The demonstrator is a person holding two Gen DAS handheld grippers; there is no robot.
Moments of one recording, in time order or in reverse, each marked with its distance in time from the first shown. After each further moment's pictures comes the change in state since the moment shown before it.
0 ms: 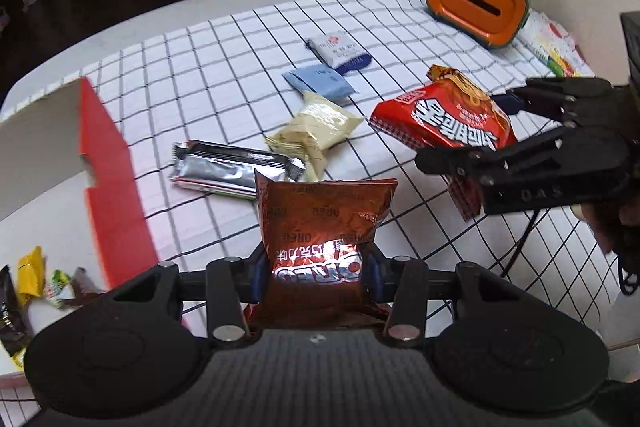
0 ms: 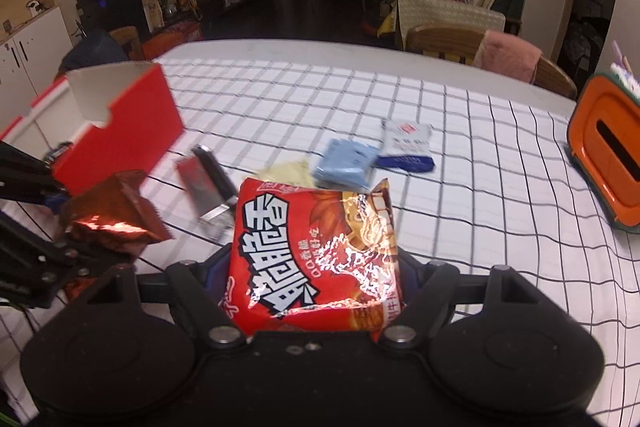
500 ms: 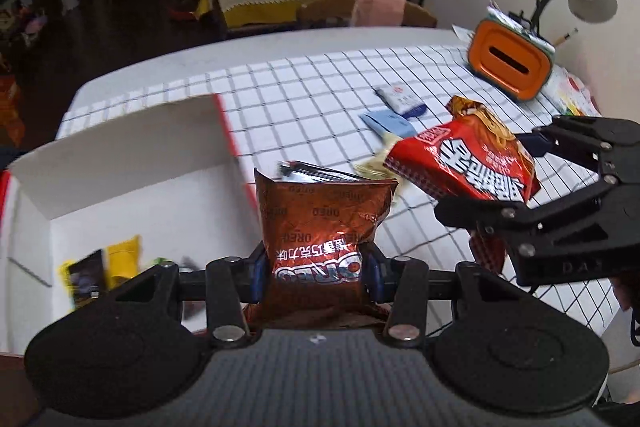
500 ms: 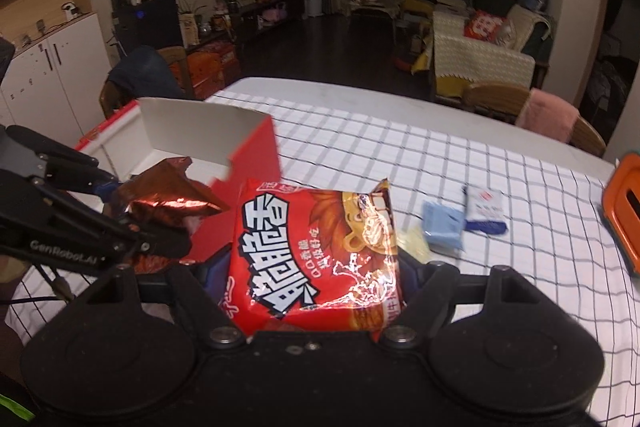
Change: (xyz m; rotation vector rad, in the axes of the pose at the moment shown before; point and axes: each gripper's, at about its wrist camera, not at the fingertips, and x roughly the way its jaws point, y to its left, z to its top) left arm -0.076 0.076 -0.023 -0.080 -0.121 0.058; right arm -0.036 0.114 0.039 -0.076 -0.077 0.043
